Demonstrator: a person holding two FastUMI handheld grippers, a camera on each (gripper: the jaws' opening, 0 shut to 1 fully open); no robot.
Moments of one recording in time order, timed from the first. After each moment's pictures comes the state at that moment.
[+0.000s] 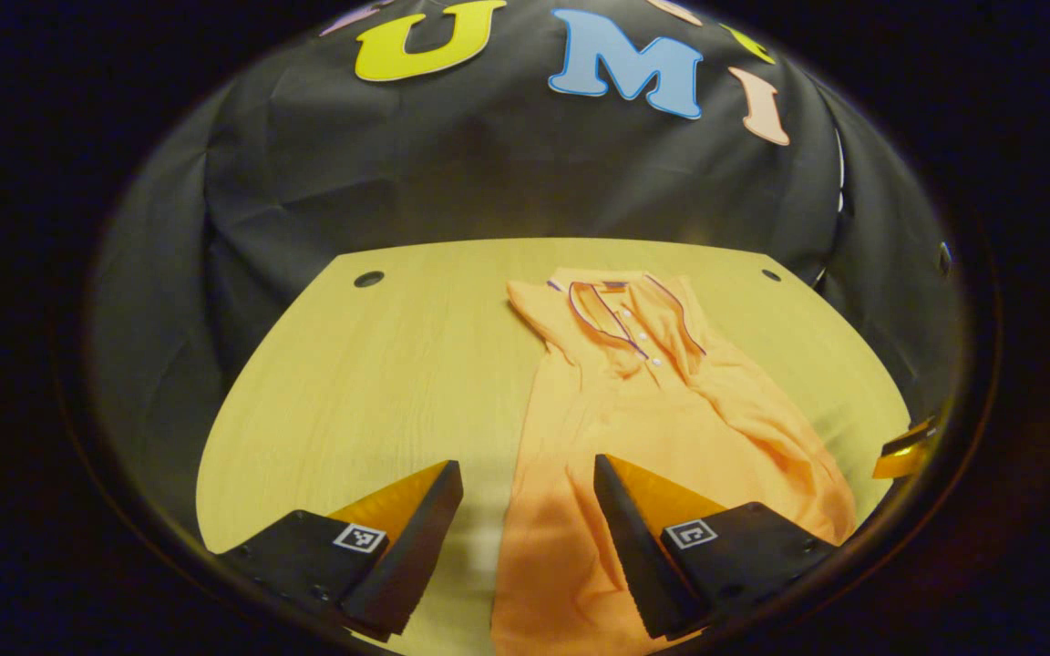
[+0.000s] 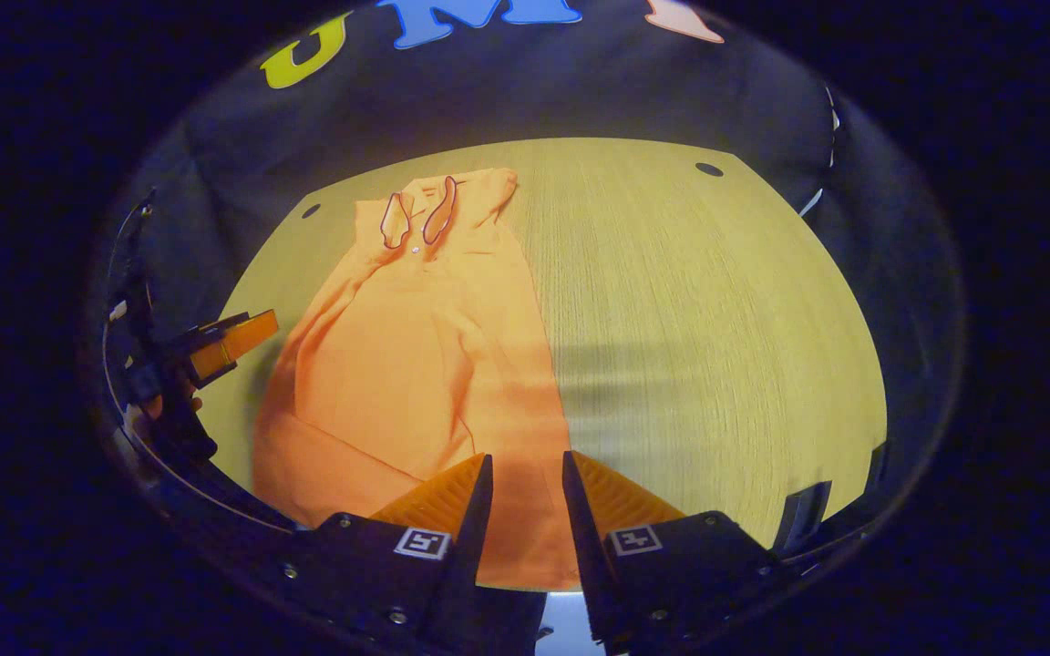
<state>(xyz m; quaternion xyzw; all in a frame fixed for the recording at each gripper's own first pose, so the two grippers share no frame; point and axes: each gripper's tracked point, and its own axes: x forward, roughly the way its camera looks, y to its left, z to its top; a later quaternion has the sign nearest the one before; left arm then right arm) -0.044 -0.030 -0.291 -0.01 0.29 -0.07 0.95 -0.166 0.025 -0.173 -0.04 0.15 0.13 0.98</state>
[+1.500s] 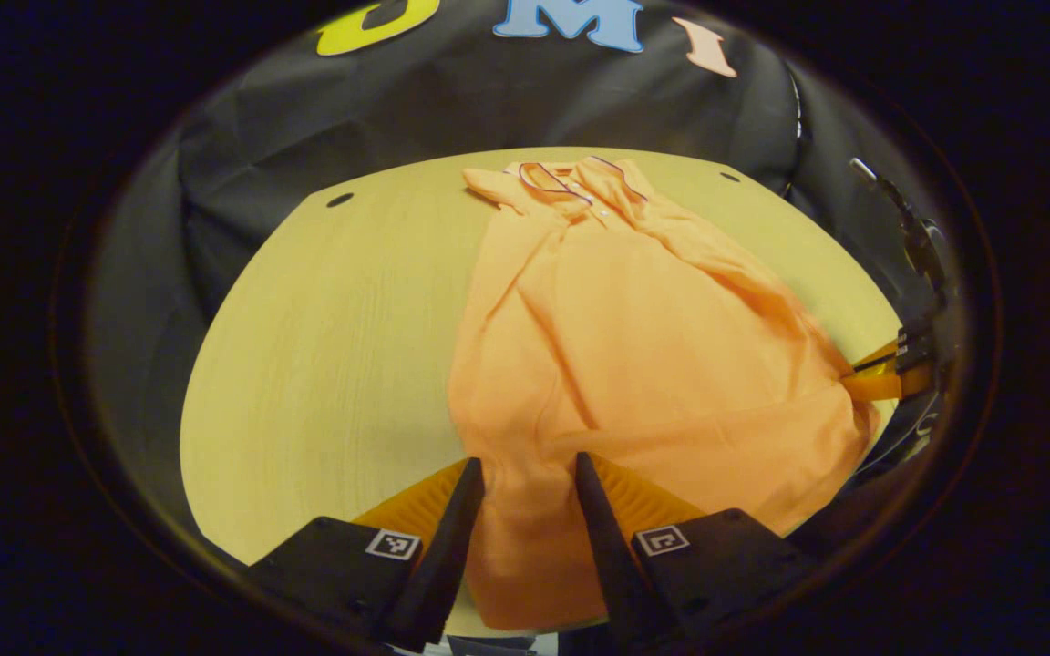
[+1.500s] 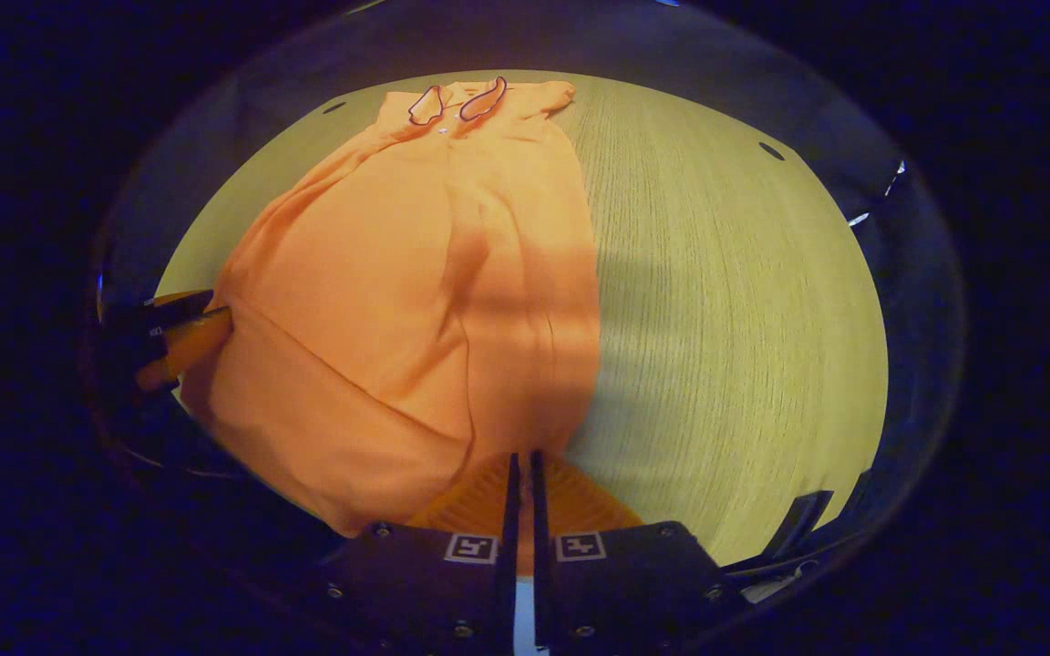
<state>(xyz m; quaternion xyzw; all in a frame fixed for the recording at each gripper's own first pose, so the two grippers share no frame) -0.148 -0.043 -0.368 0.05 0.39 -0.12 0.91 -0.145 0.029 -0.246 -0.16 0.23 0.11 0.95</state>
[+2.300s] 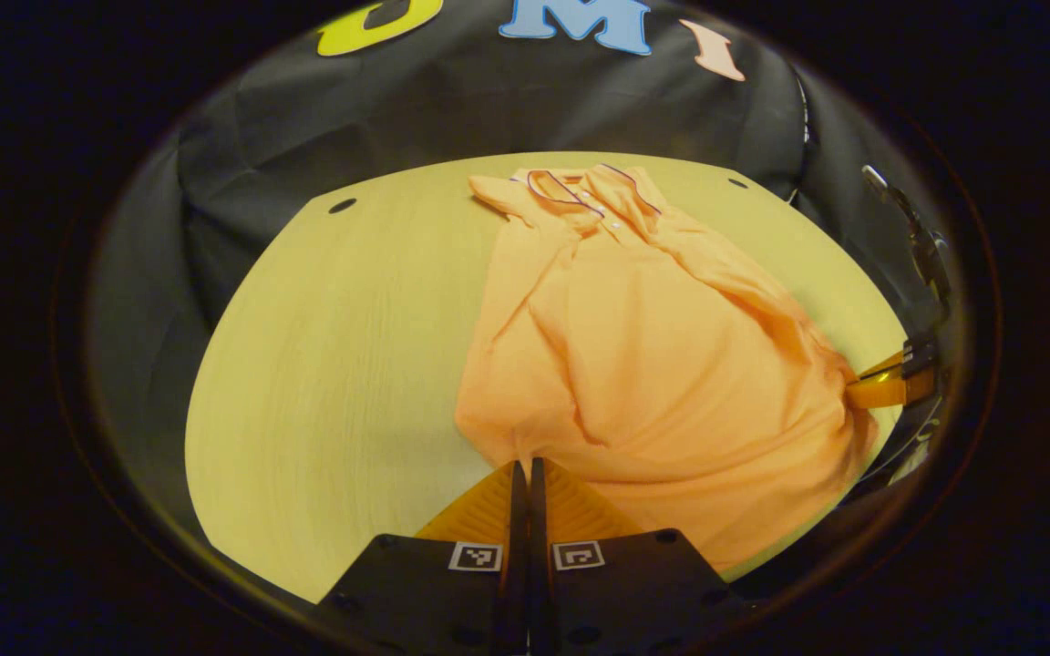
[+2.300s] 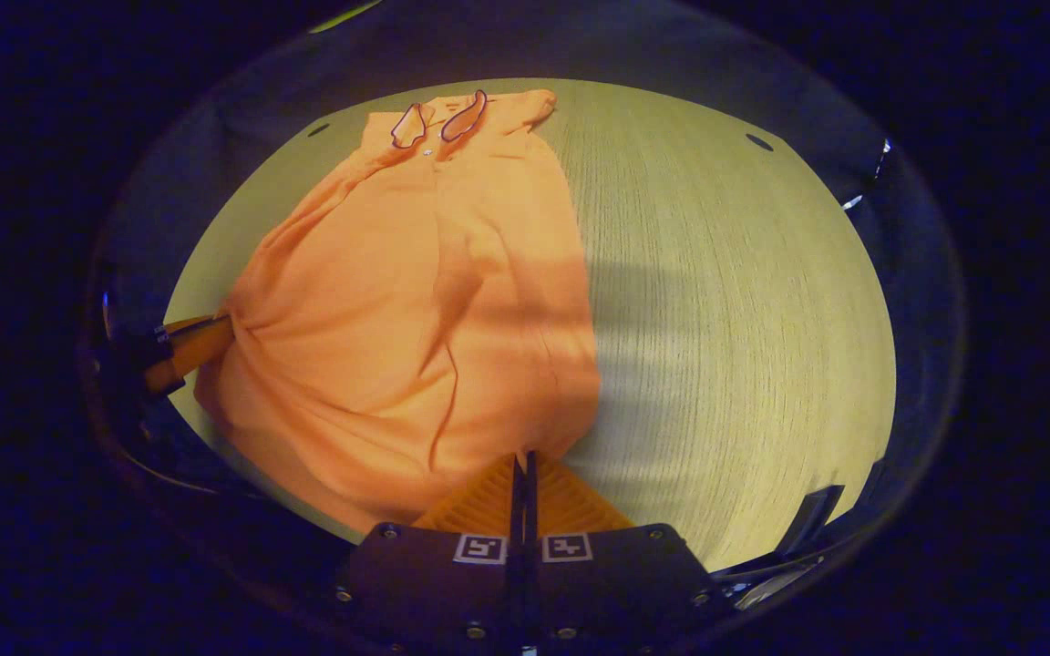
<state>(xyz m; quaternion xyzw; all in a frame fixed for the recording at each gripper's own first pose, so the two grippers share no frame) -0.115 -0.038 -0.351 0.04 0.38 -0.10 0.92 -0.139 0.039 -0.219 -0.10 0.22 0.12 0.96</state>
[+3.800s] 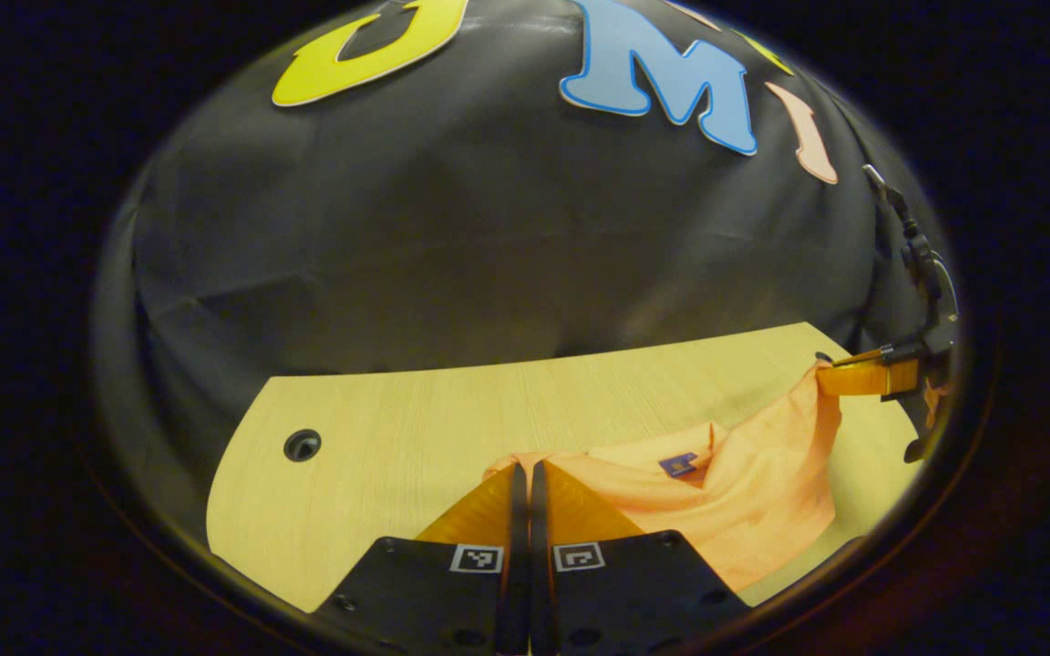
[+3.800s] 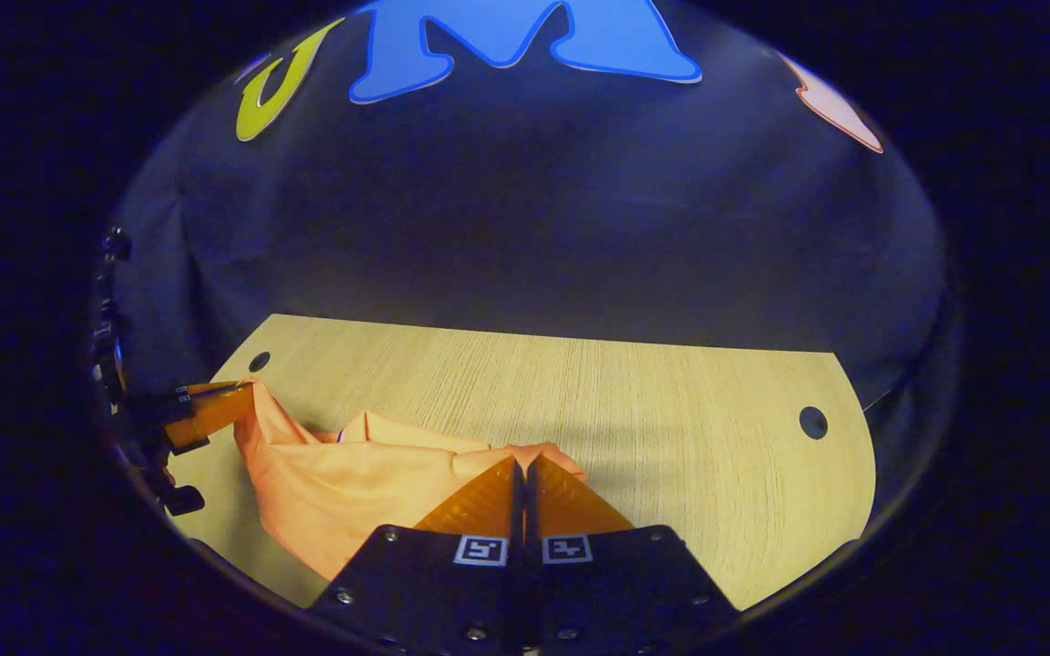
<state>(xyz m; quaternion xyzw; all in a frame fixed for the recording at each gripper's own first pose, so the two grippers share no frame) 0.287 -0.055 -0.206 0.01 0.20 -0.11 0.97 0.079 0.114 0.159 -0.07 -0.05 0.15 0.98</state>
